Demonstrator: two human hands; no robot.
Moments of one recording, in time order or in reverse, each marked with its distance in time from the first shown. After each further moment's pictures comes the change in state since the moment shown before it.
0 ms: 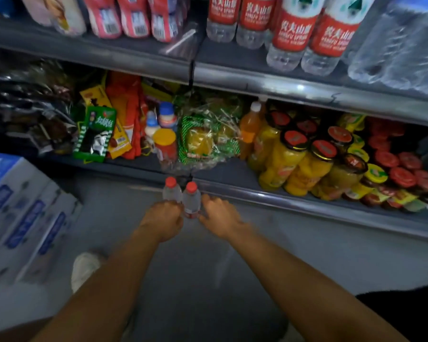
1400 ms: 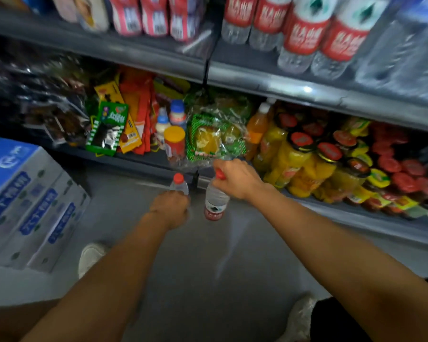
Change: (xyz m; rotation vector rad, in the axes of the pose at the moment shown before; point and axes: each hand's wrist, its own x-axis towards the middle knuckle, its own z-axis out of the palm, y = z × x) left_hand -0.009 0.004 -0.020 0.106 -0.006 0.005; right_hand 0.007 0.004 -0.085 -0.091 0.177 -0.175
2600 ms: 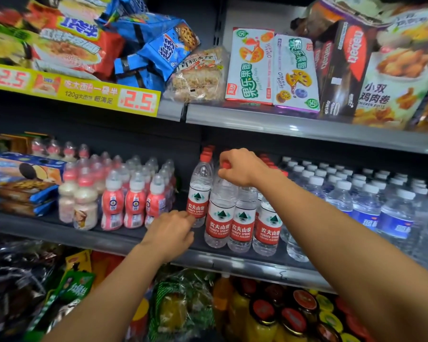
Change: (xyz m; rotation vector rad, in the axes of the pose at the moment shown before) left_hand 0.034 0.013 -0.320 0.065 0.762 0.146; right_hand 0.049 0.003 -0.380 -0.233 0.518 0.035
